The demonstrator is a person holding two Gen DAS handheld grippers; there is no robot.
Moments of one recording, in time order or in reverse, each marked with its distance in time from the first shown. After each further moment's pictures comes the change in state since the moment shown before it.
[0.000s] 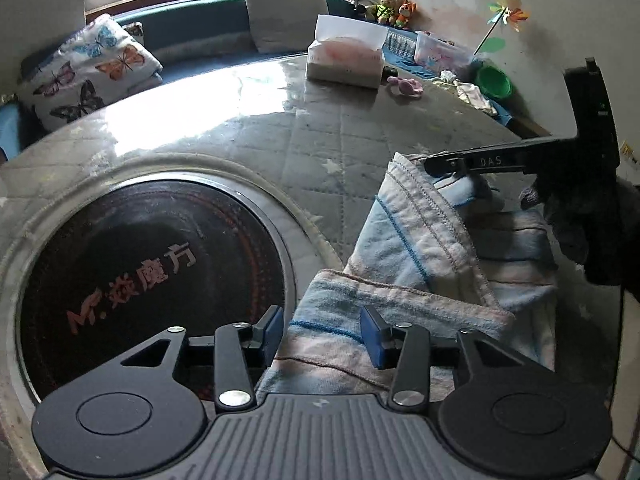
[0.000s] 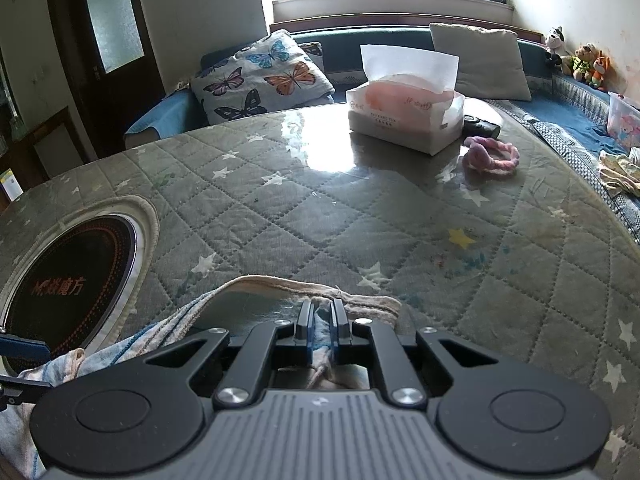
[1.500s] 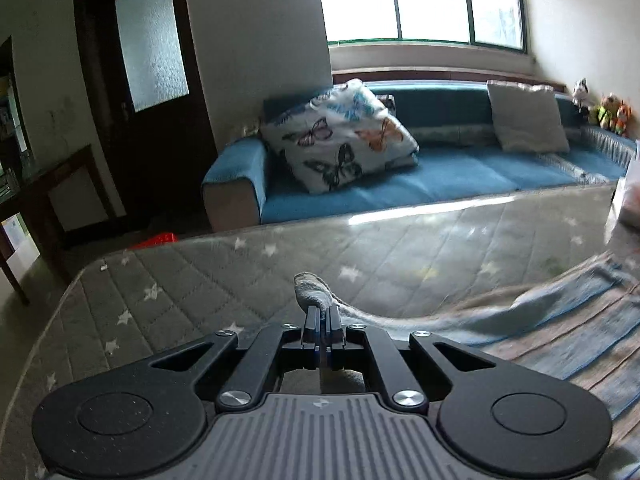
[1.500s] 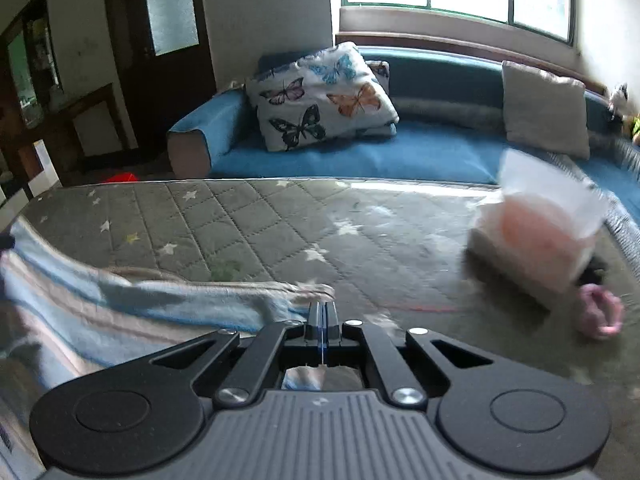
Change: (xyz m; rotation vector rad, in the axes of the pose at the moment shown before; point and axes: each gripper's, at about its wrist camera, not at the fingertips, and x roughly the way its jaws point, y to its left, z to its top) left arm -0.076 0.214 0.015 -0.250 -0.264 0.650; right arm 0.074 0.093 0.122 -0.169 -0.004 0.083
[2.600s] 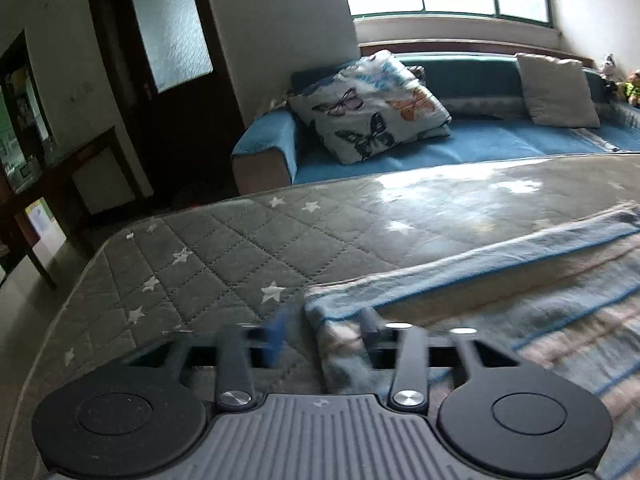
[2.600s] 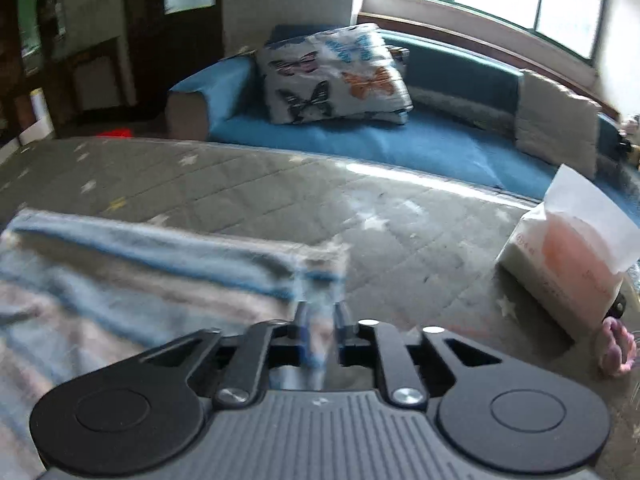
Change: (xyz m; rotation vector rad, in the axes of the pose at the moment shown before) left arm 0.002 0.011 -0.030 0.022 0.047 0.088; right arm 0.025 0.039 -0.005 -0.134 0.073 -0.027
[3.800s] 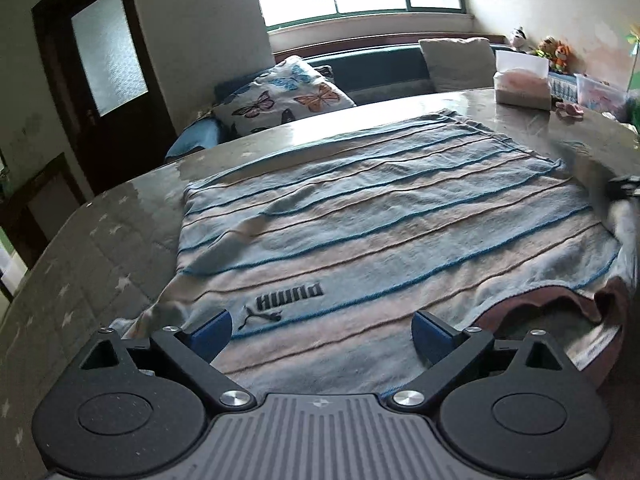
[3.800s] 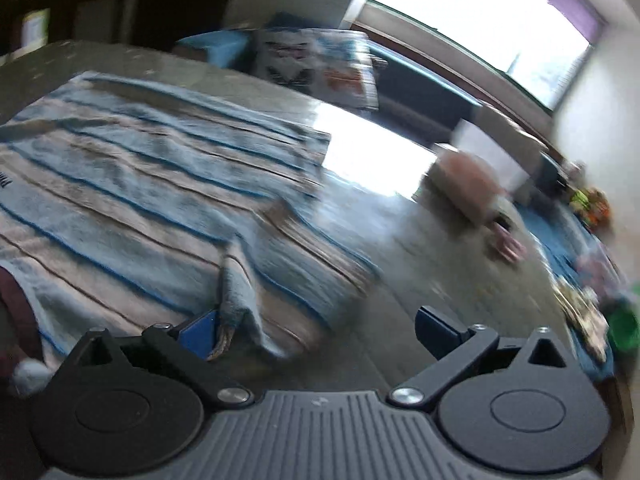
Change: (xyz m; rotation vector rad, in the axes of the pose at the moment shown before) left arm -0.157 -0.102 -0.140 0.105 -0.016 -0.146; right arm -0.146 0.060 -0.161 -0.128 -0.014 -0.282
